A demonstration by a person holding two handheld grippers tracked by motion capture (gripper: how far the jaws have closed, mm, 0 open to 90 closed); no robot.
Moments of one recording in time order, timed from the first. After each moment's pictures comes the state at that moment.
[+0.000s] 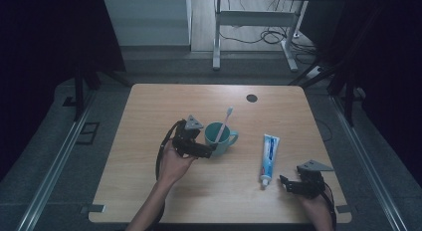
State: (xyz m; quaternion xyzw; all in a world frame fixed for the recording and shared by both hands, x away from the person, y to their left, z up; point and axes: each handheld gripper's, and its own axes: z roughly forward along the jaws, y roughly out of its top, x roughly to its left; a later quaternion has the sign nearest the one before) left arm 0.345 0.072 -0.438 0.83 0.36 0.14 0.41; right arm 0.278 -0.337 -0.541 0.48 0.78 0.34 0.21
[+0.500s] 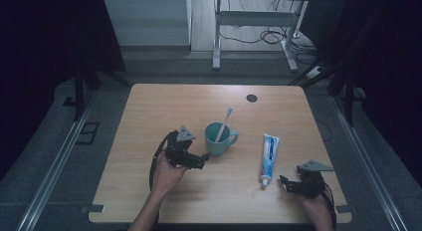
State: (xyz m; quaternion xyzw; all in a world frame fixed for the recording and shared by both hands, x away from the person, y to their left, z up) left arm 0.327 0.092 -0.466 0.82 0.37 0.14 0.41; right arm 0.277 -0.337 -0.541 0.48 0.78 0.34 0.21
